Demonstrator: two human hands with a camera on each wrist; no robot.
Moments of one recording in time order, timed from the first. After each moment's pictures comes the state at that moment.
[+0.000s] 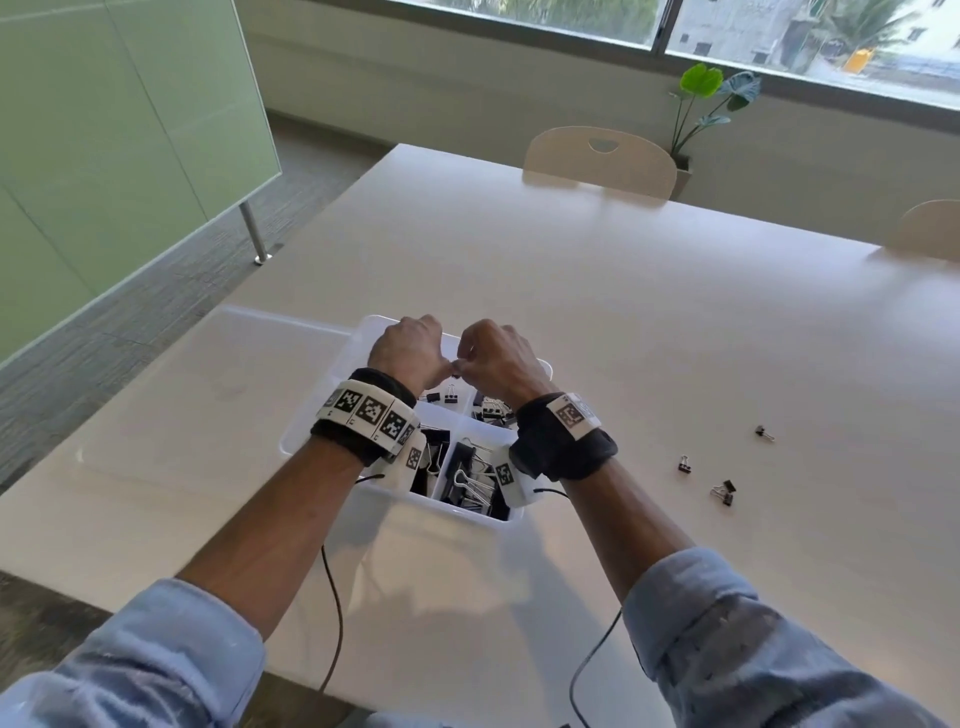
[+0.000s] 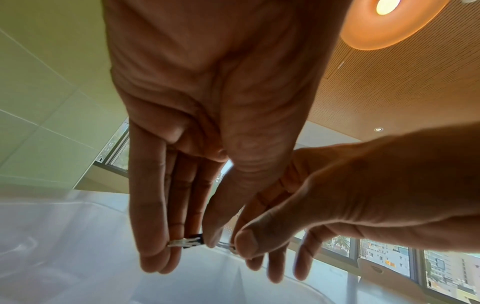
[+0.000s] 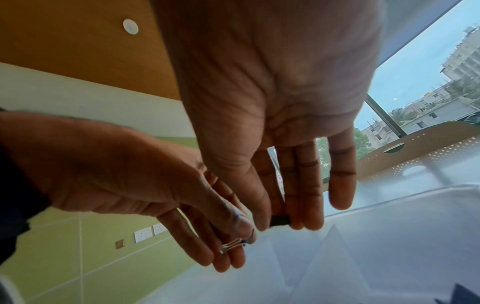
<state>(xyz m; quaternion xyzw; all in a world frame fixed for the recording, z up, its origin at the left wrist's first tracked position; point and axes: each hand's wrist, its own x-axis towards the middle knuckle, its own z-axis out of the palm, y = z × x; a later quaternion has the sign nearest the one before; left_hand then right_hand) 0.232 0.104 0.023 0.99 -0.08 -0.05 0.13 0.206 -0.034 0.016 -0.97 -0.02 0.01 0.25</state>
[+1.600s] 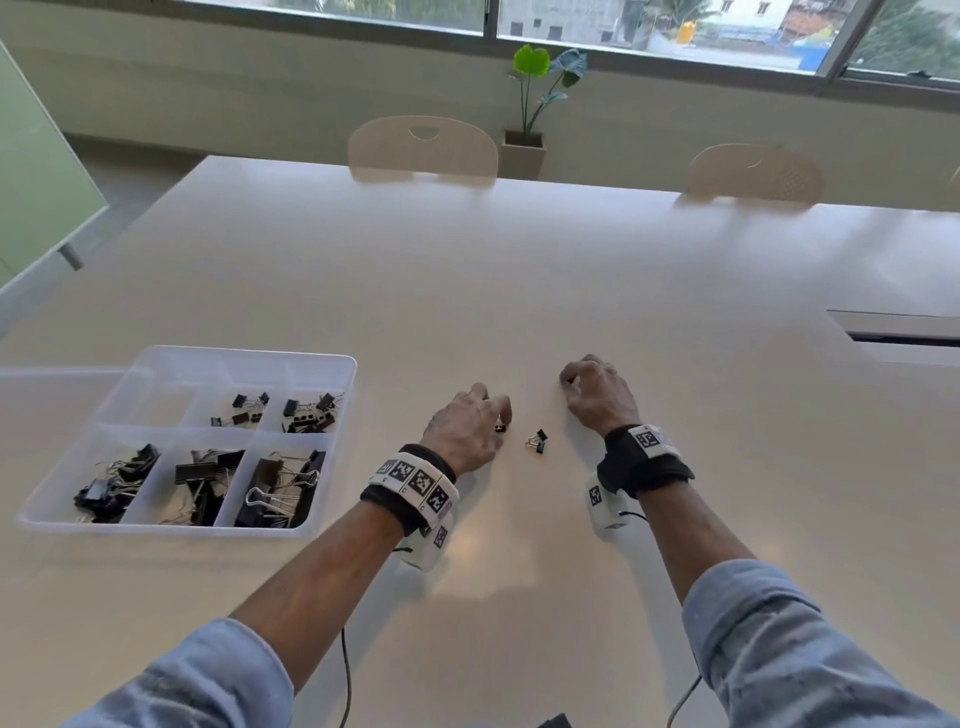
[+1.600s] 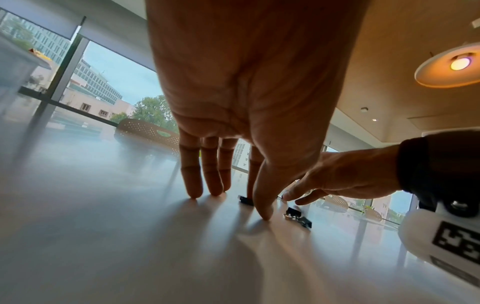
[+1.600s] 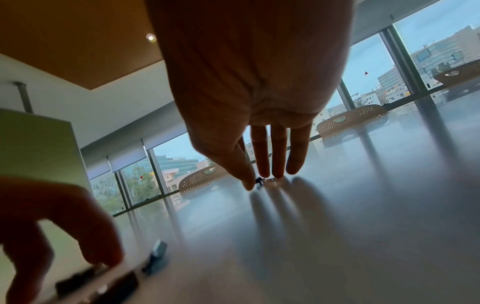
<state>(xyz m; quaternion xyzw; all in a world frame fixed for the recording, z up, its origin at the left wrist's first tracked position) 0.110 -0.162 -0.061 0.90 -0.40 -0.12 0.15 0.052 -0.391 -0.061 -0.96 0.22 -0.04 0.18</state>
